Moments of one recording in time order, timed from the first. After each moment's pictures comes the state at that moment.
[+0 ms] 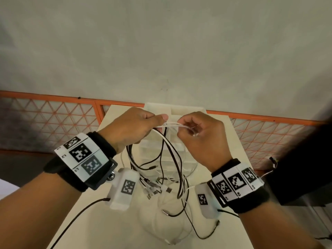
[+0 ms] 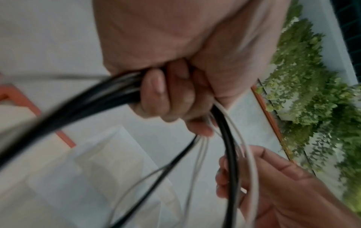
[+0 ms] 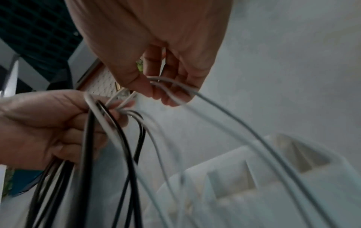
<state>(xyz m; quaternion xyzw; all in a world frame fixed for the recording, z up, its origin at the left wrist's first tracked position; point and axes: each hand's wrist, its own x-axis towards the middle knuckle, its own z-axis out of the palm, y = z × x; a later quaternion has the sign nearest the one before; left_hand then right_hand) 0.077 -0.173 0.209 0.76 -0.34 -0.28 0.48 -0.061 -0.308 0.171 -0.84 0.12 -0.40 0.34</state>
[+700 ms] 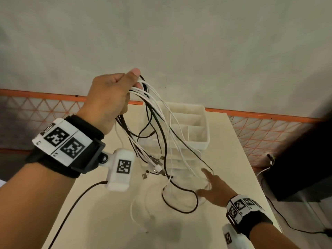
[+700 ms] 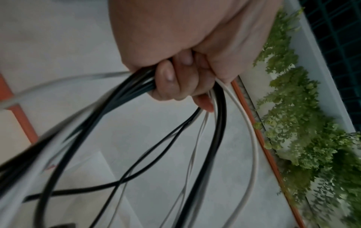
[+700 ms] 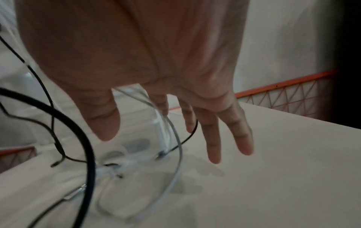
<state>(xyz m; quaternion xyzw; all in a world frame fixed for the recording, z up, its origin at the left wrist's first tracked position) 0.104 -0.167 0.235 0.65 -0.26 -0.14 0.69 -0.143 -0.362 0.012 -0.85 0.40 0.15 0.31</state>
